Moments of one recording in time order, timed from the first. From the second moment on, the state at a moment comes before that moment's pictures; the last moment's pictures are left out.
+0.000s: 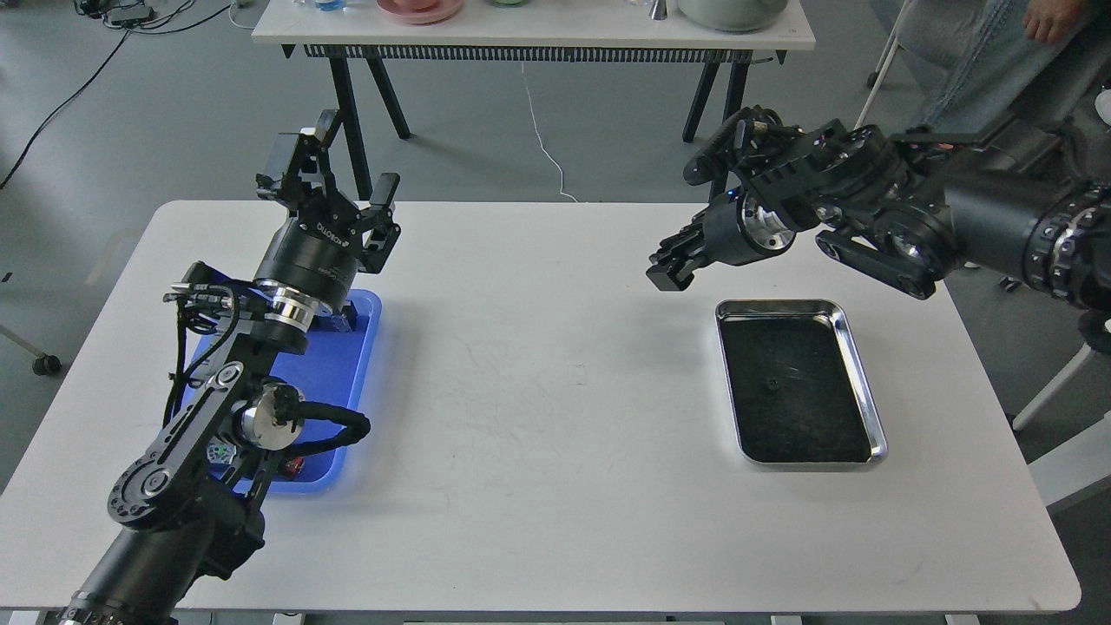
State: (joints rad) left arm -0.32 0.07 -1.32 -1.23 0.91 -0.17 -0.34; right arm 1.50 -0.09 -0.59 0.66 -1.38 0.27 0.49
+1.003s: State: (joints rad) left arm -0.31 0.07 -1.34 -1.24 0.91 -0.17 -0.34; right arm 1.36 0.00 -0.62 0.80 -1.35 0.15 0.49
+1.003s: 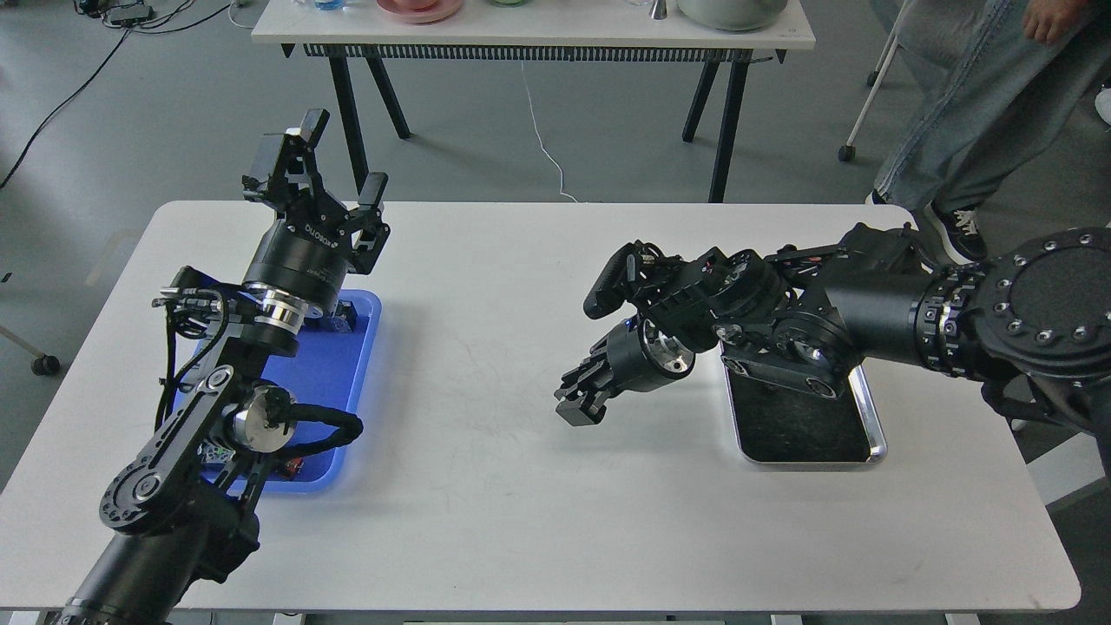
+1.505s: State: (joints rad) left arm -0.31 0.07 -1.35 -1.24 0.91 -0.17 -0.34; right arm 1.27 0.00 -0.64 0.82 -1.37 -0.13 0.49
